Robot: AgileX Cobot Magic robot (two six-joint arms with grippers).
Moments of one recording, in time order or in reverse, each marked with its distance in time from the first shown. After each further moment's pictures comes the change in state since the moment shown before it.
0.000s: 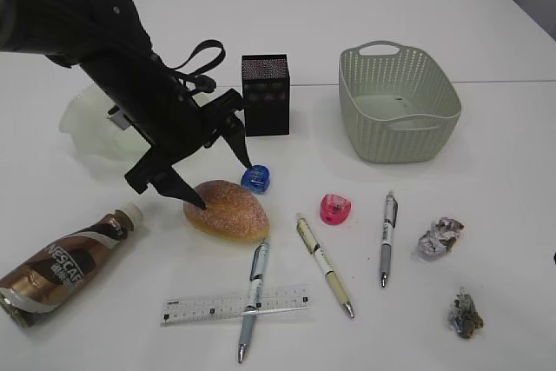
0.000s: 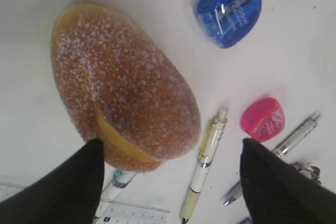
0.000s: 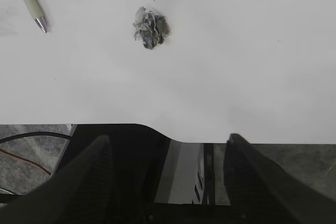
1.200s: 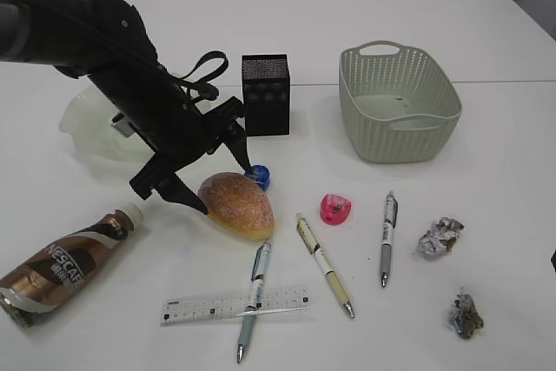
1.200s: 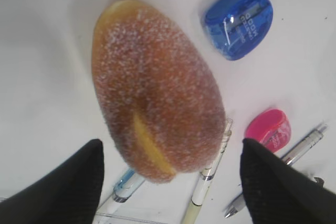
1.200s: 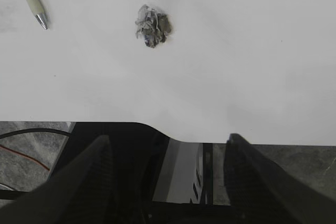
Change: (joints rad) left arm 0.000 0.036 0.000 -0.003 -0.030 -0.002; right arm 0.000 0.011 0.000 0.006 0.000 -0.018
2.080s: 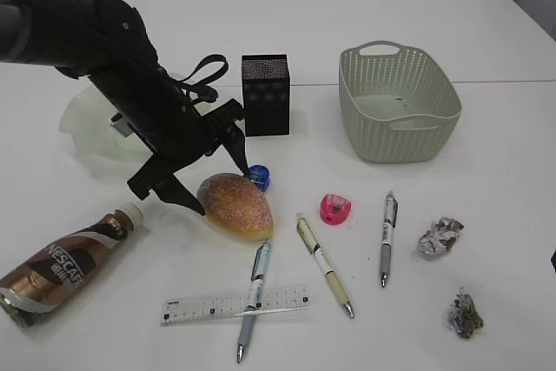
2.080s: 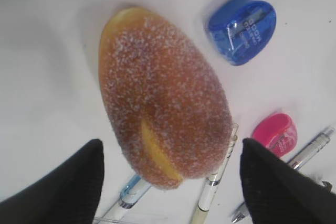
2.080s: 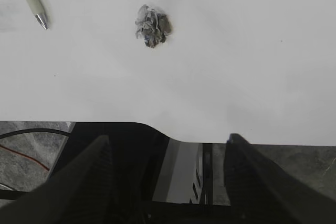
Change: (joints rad) left arm 0.000 0.004 0.000 0.021 -0.005 0.000; right arm 0.000 0.000 0.000 0.000 -0.002 -0.002
